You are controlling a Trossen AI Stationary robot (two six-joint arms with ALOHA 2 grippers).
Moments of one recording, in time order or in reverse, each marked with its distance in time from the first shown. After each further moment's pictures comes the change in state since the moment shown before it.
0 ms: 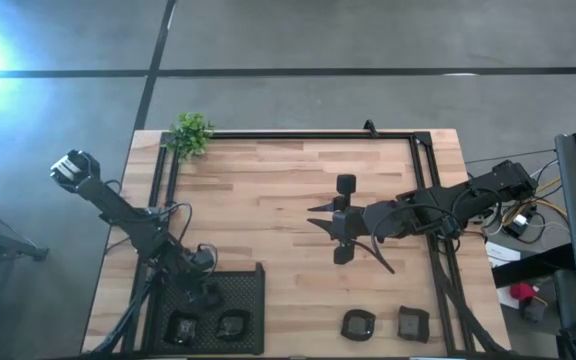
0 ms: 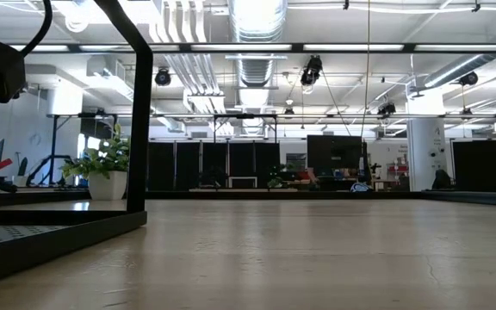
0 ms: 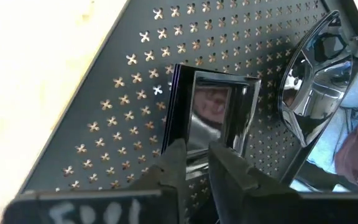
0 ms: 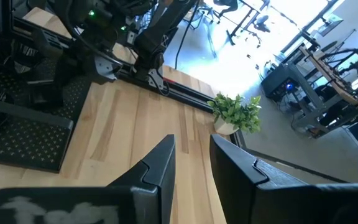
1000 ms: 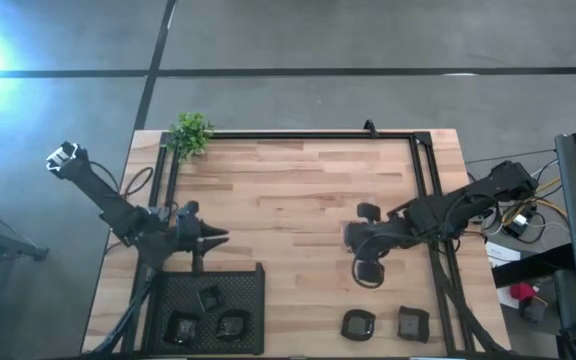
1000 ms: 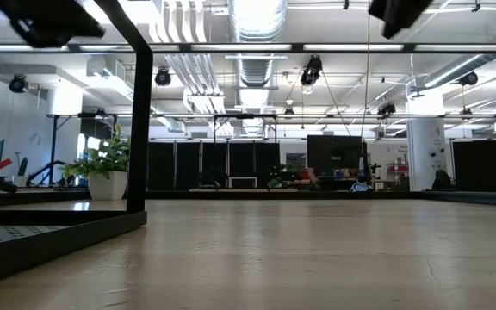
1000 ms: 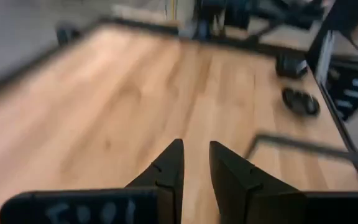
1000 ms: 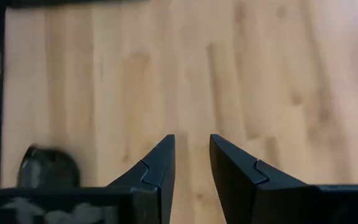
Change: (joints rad) left arm 0.006 -0.336 0.045 0.122 -0.895 0.772; right arm 0.031 -0.003 -0.090 -0.584 -0.359 0.716
